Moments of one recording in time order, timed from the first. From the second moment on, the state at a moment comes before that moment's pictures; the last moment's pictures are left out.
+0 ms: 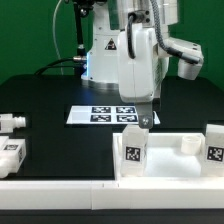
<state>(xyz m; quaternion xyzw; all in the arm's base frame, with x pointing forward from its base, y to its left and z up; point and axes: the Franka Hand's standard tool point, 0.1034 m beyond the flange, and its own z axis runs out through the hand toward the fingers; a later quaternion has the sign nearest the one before) 0.619 0.018 0.103 -0.60 0.80 0.01 0.07</state>
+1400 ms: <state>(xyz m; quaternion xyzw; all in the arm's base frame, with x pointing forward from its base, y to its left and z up) 0.539 0.046 0.068 -0.63 0.78 -0.03 0.08</state>
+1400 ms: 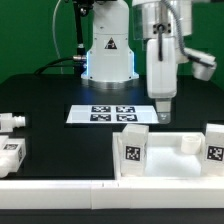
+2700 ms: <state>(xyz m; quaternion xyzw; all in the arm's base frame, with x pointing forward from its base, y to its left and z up) 0.500 0.058 0.007 -0.65 0.76 0.03 0.01</state>
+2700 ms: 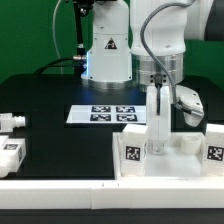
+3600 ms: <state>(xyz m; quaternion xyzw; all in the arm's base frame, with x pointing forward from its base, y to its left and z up) 0.498 0.056 0.008 -0.68 0.73 0.03 0.01</state>
